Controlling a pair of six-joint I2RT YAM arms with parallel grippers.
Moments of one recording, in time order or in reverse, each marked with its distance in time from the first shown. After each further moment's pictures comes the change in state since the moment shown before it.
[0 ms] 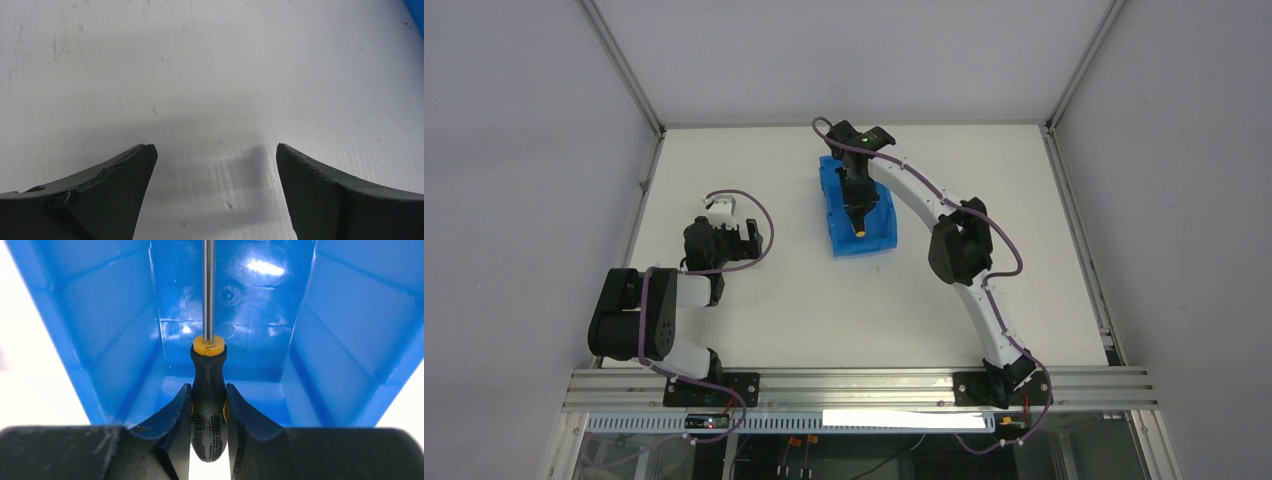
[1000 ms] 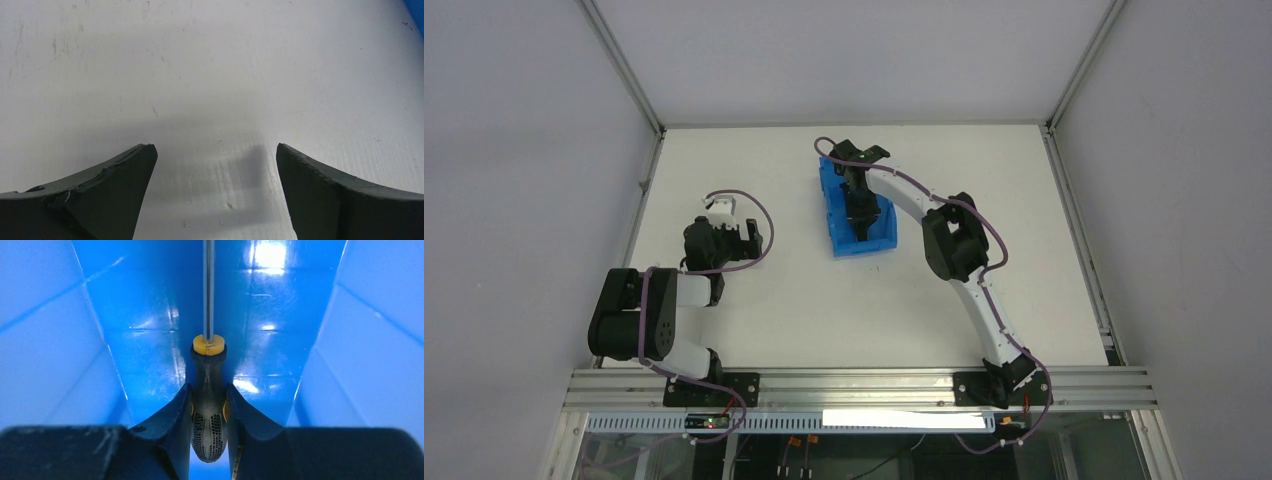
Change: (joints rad) left arm 0.000 0.000 0.000 0.000 0.000 0.000; right arm -0.025 0.064 -0.177 0.186 0.002 -0.001
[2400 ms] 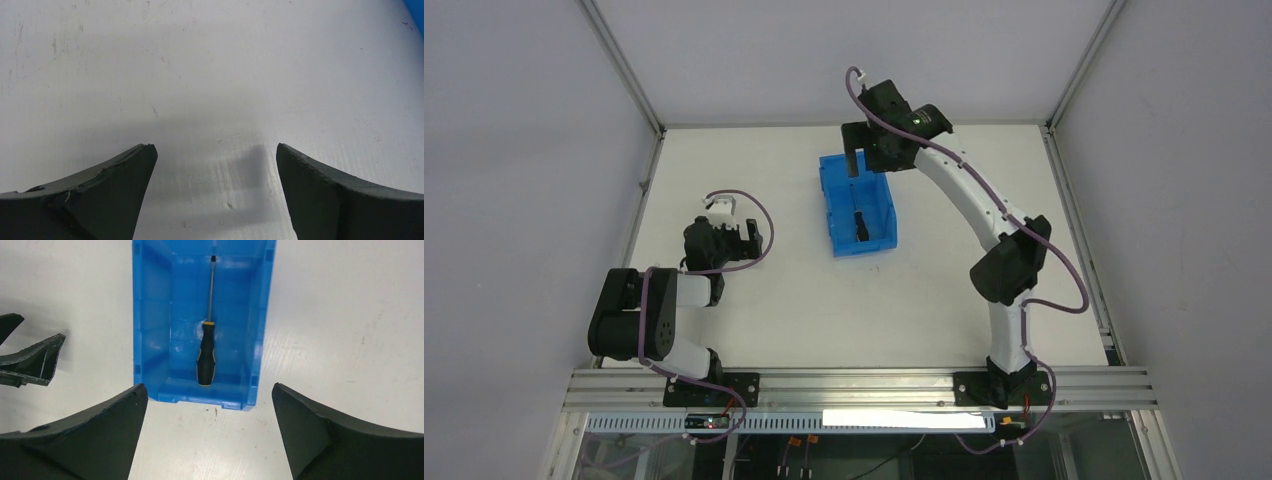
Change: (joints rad) left arm 0.000 0.000 0.000 0.000 0.000 0.000; right arm -0.017 -0.375 0.081 -0.048 0.068 -0.110
